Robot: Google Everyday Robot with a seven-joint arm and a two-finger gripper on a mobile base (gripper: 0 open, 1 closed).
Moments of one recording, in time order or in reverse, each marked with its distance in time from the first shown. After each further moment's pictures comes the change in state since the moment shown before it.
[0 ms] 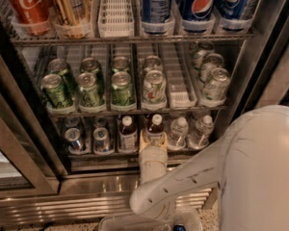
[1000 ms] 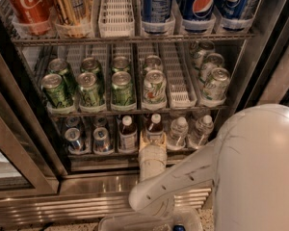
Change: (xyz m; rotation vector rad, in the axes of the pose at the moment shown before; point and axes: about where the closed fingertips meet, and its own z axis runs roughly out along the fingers) arm 0.012 0.001 0.008 0.007 0.034 -0.029
